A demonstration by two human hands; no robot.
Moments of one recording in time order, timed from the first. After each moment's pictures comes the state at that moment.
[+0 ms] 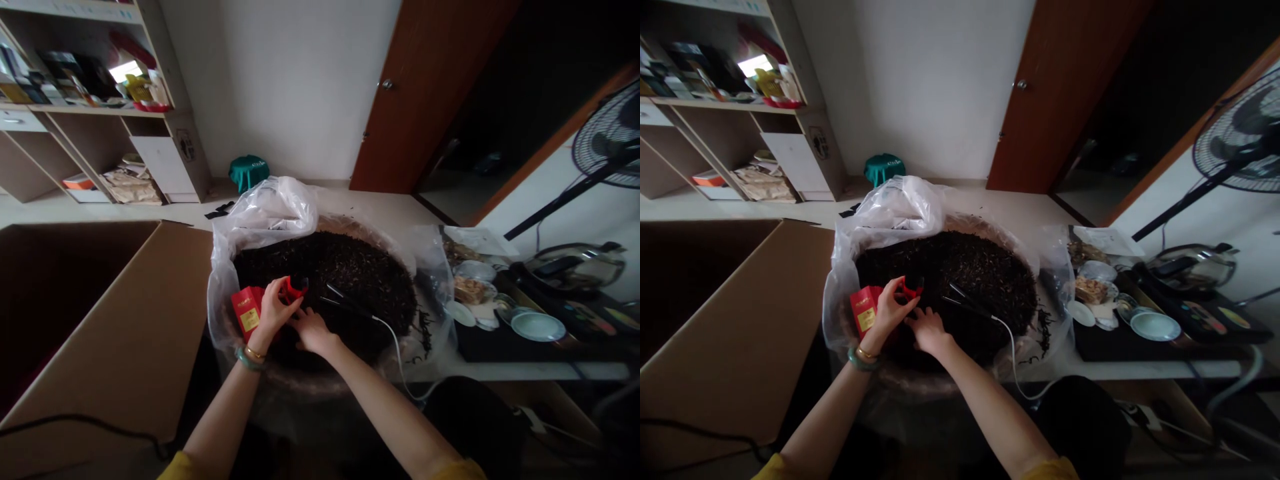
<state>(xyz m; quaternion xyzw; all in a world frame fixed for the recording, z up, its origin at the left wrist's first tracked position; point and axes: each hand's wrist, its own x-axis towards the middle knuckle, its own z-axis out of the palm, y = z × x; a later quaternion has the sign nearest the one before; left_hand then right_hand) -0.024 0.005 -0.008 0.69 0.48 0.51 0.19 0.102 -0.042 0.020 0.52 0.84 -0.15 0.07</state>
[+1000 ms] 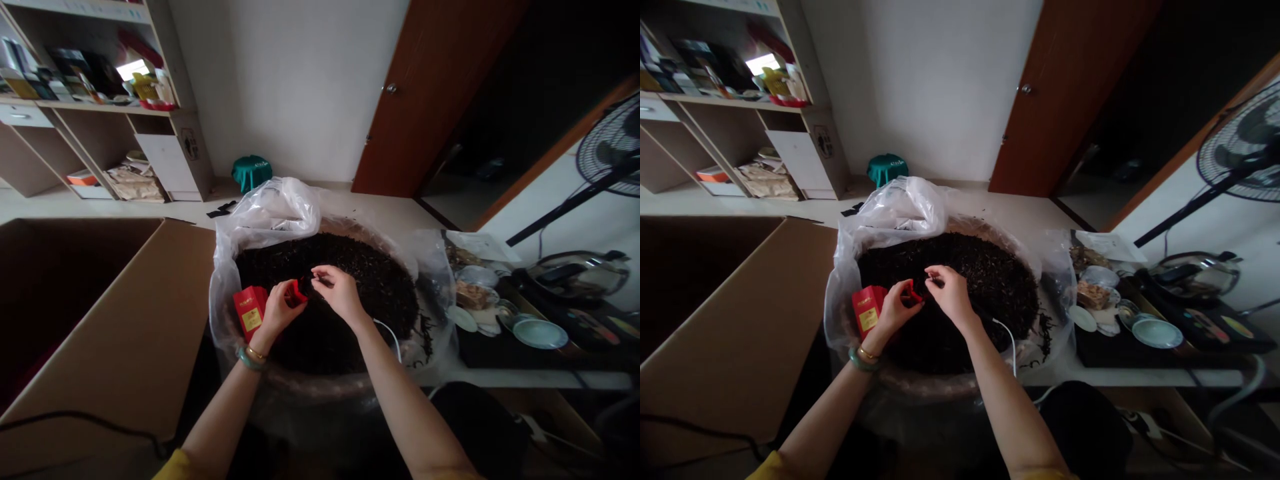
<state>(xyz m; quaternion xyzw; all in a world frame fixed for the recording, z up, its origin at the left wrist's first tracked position) -0.023 0.006 -0.018 0.71 0.49 0.47 0.19 0.142 -0.011 0.086 0.50 0.67 -0.25 -0.49</state>
